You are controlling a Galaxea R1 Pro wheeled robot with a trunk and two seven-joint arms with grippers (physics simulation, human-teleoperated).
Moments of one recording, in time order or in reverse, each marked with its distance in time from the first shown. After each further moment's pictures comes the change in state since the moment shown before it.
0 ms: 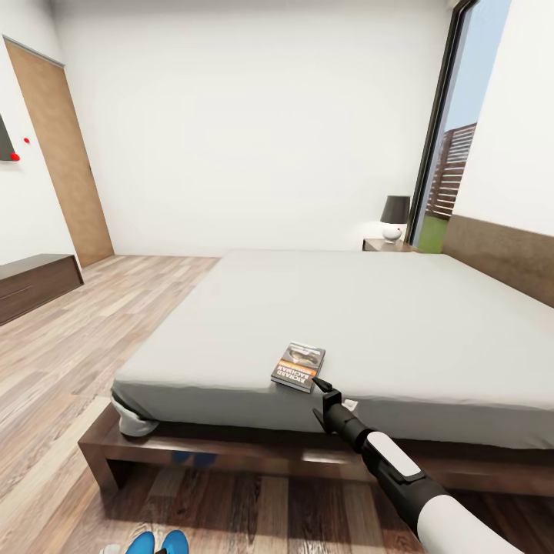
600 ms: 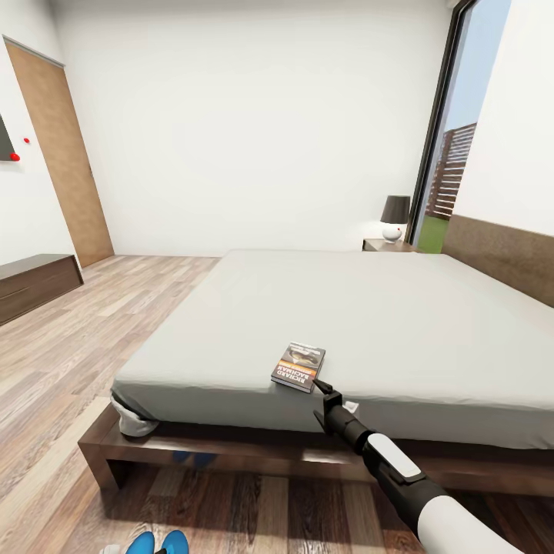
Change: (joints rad) left arm 0.000 0.001 0.000 0.000 0.001 0.000 0.000; right arm 0.000 0.000 0.000 0.016 -0.001 0.000 0.000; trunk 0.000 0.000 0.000
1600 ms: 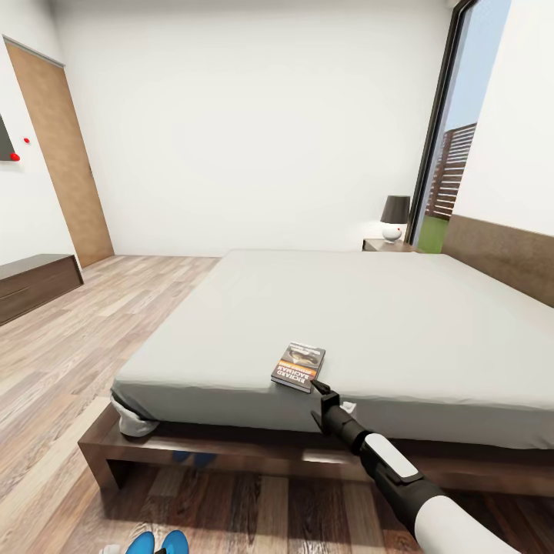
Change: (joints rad) left arm 0.000 0.002 0.001 0.000 0.000 0.001 -0.001; right arm 0.000 0.012 0.001 0.001 0.002 0.000 0.000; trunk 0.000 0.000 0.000
